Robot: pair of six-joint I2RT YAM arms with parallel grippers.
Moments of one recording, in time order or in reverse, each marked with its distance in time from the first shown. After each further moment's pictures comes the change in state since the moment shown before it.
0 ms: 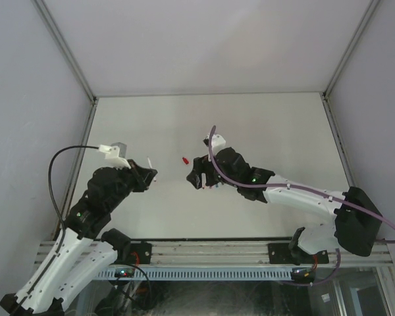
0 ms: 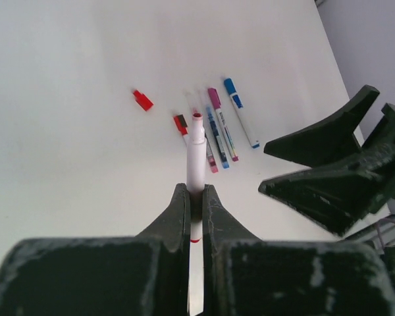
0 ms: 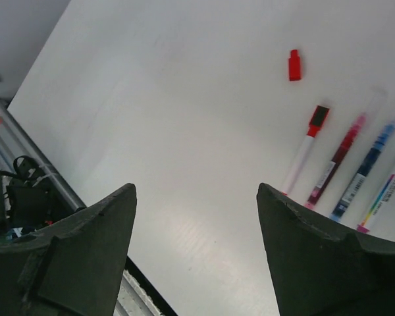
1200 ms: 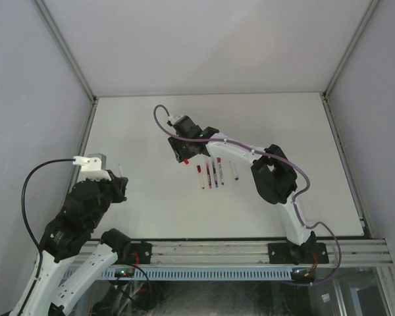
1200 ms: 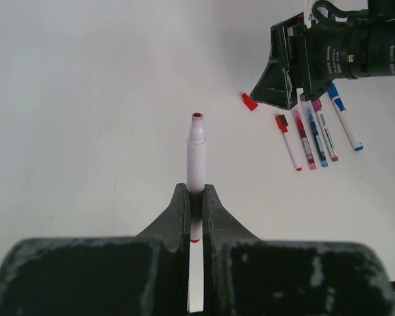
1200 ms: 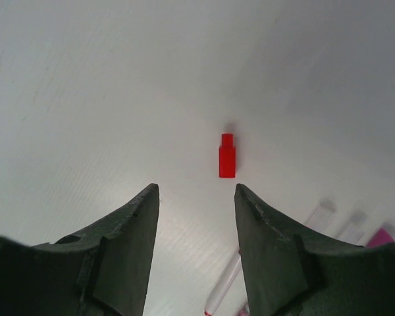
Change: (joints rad) left arm 0.000 -0.153 0.185 -0.406 -0.286 0.236; right arm -0.130 0.794 0.872 -0.489 -0.017 -0.245
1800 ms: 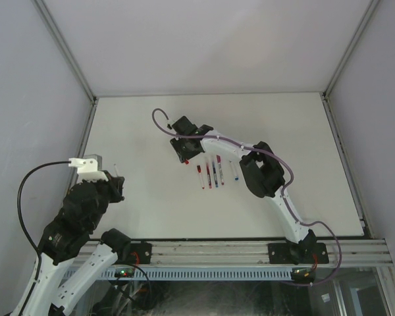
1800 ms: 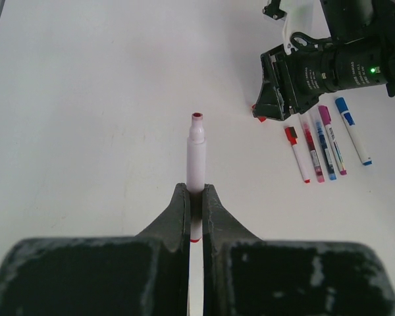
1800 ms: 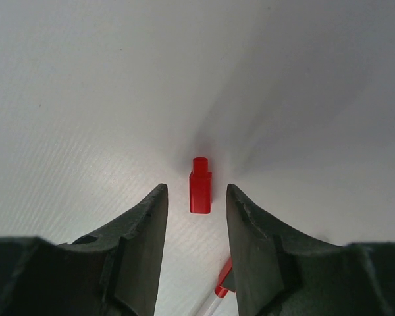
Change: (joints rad) left arm 0.000 -0.026 0.000 0.004 -0.059 0.000; right arm -0.040 0.195 0.190 -0.120 -0.034 -0.060
